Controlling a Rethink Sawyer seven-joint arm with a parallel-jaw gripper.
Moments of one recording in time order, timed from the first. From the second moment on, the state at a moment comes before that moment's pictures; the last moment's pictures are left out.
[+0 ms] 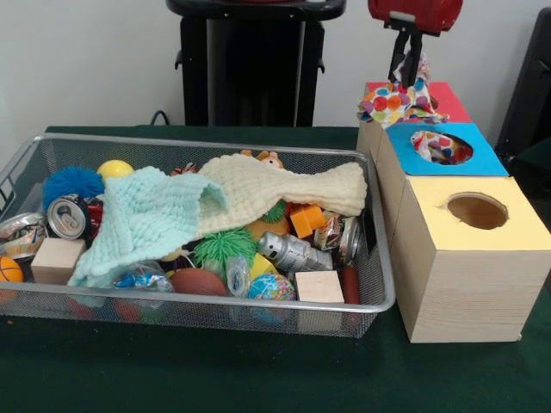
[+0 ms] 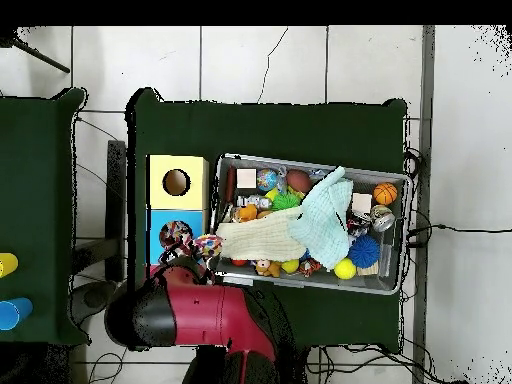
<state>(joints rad) 0.14 -0.91 -0.19 1.96 0.04 0.36 2.53</state>
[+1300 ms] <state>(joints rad) 0.32 -0.78 -0.31 1.83 0.27 0.34 2.53</state>
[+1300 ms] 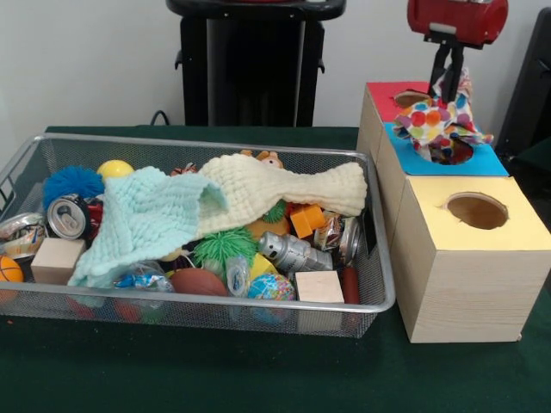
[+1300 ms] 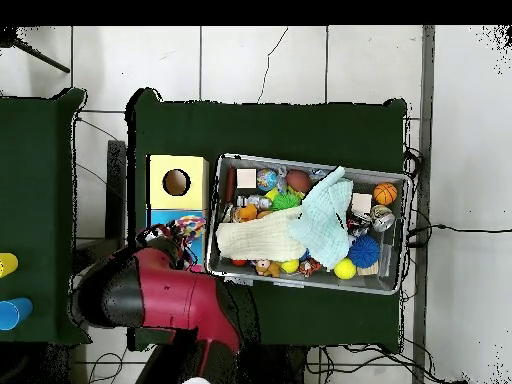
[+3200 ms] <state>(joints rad) 0.36 -0.62 -0.36 1.74 0.44 0.32 2.53</state>
